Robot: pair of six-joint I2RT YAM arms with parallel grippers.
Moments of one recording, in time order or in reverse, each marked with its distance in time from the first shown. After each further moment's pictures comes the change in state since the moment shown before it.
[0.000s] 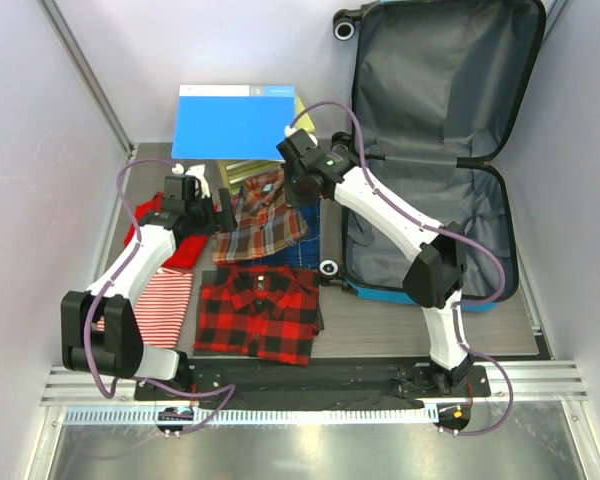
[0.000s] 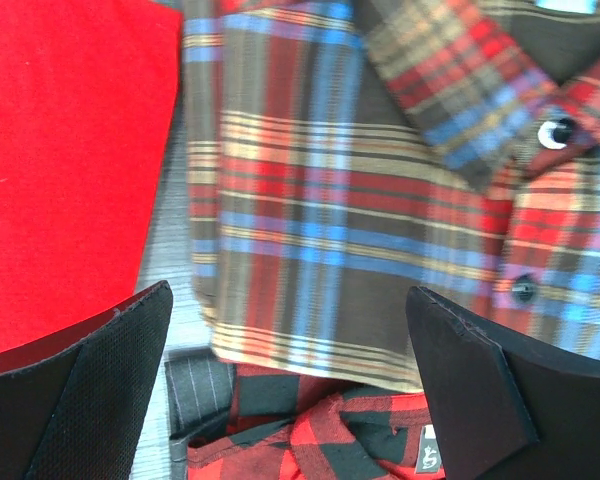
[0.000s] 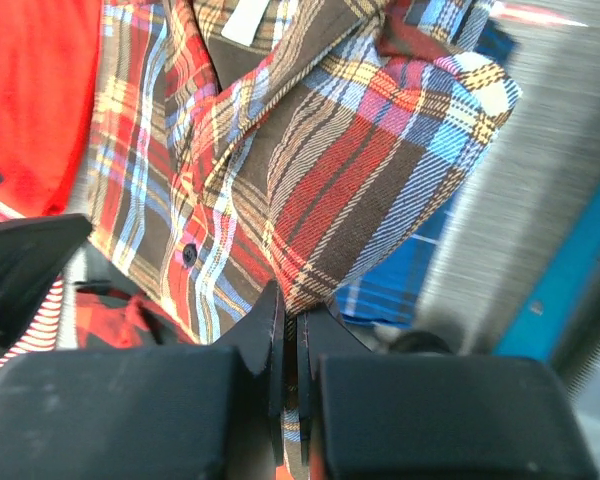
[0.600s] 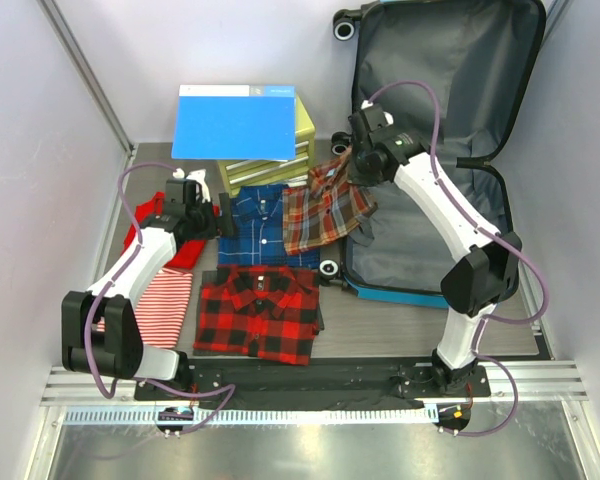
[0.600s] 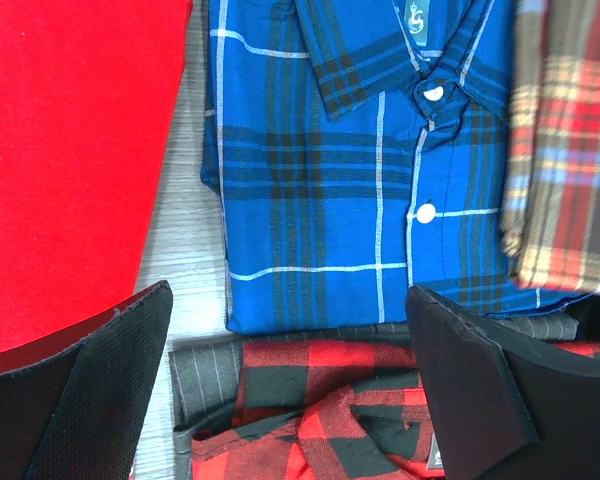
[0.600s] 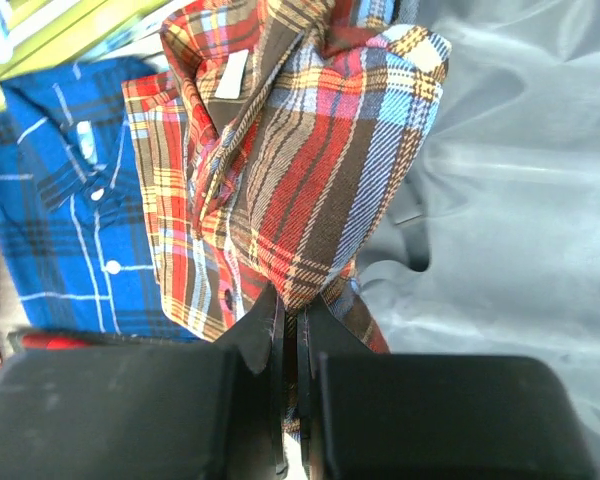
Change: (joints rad) left arm 0.000 -0.006 -0.032 0.001 -0.008 0.005; right arm -0.262 -0.220 -0.174 -0.044 0.062 -0.017
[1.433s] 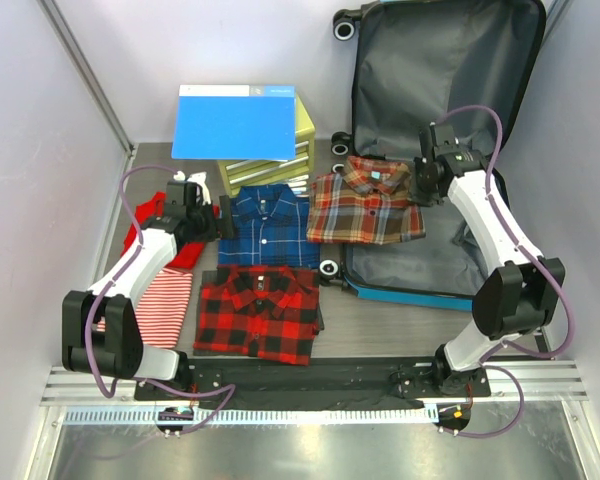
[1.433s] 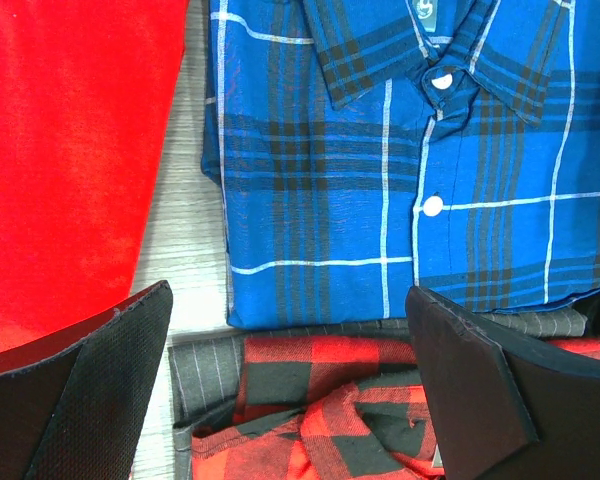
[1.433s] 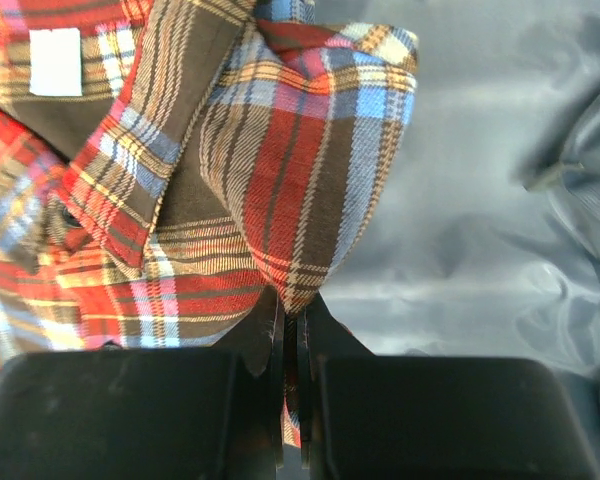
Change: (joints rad) left arm 0.000 0.000 -0.018 0.004 0.001 -0.001; right arm -0.321 -0.217 -0.341 0.029 -0.055 -0.122
